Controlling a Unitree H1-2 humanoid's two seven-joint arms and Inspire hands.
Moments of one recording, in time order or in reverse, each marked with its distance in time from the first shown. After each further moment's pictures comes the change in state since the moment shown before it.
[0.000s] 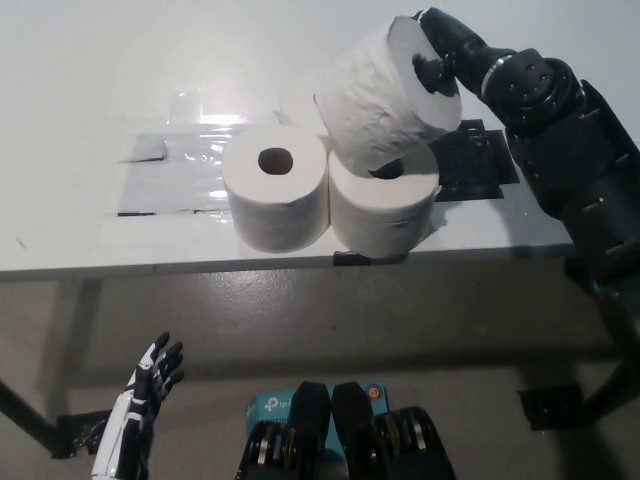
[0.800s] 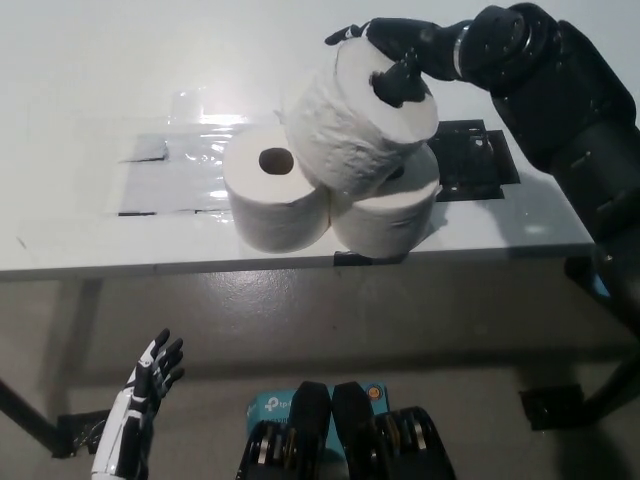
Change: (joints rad) left_arm -0.005 0.002 -0.001 -0.004 0.000 0.000 0.000; right_arm -0.129 0.000 0.156 0.055 -0.053 0.005 0.359
